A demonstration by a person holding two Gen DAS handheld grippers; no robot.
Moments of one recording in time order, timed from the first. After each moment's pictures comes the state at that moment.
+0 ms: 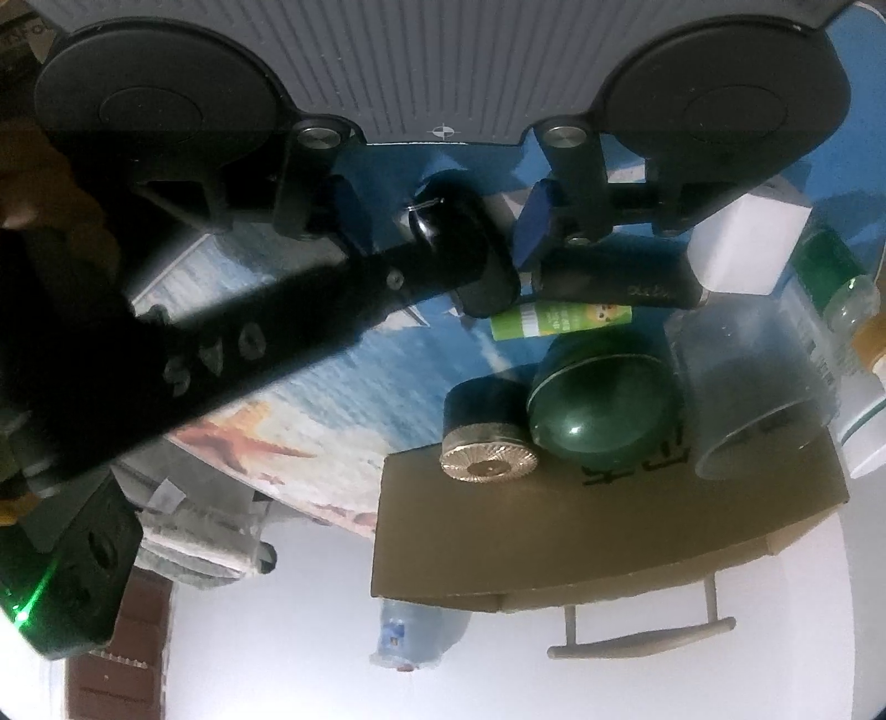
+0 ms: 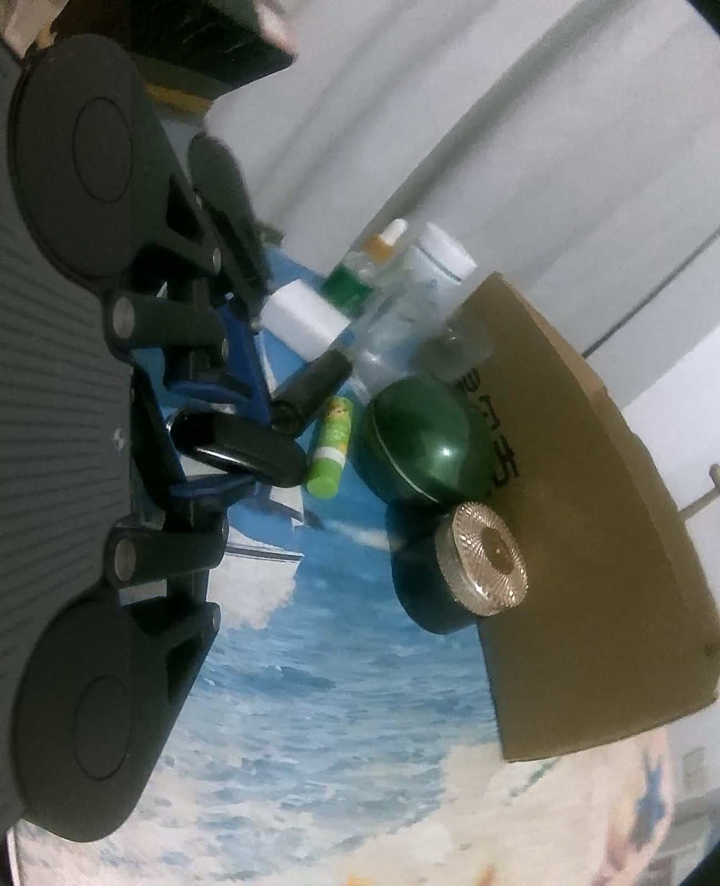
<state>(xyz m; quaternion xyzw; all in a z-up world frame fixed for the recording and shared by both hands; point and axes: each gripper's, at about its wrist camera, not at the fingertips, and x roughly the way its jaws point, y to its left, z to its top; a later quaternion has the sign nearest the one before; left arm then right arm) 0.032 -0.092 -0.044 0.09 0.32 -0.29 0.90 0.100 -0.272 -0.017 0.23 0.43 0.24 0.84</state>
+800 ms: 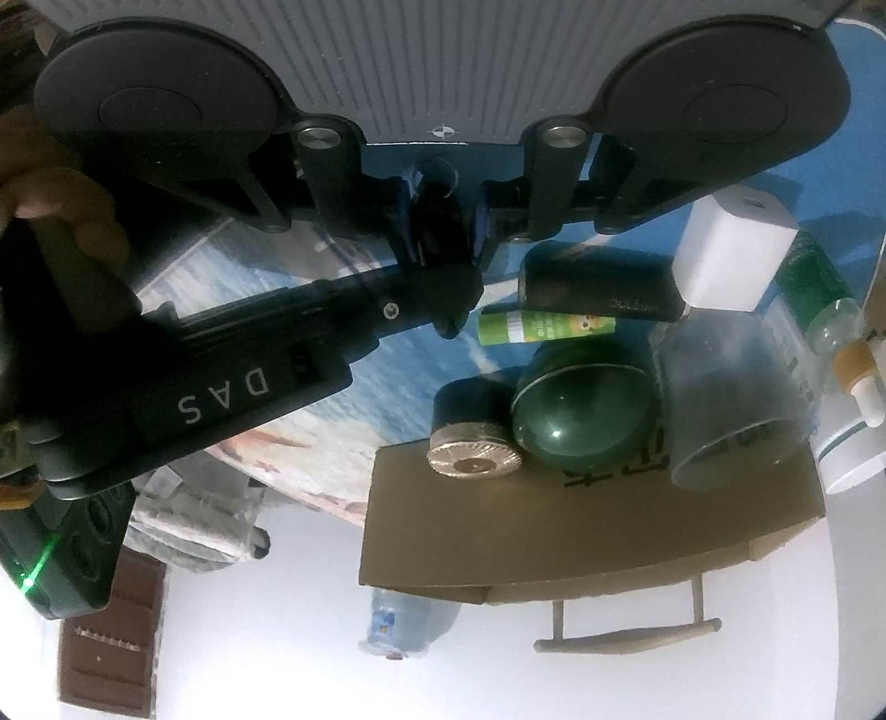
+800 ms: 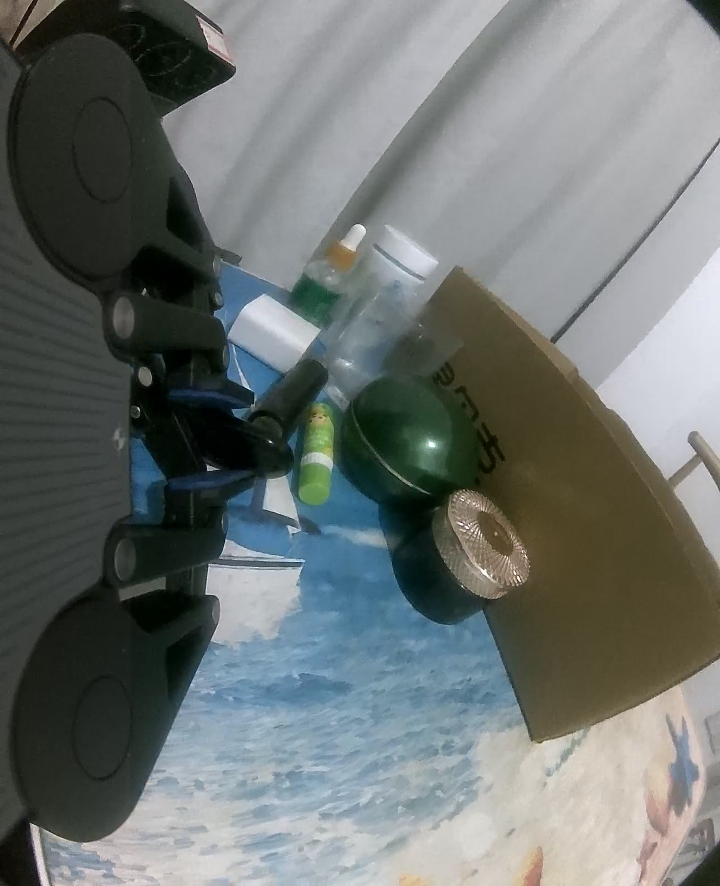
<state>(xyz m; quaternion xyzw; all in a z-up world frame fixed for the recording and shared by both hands) 0.025 -0.084 -0.044 0.07 0.32 -0.29 0.90 0.097 -0.275 -0.022 0.28 0.42 0.22 0.84</state>
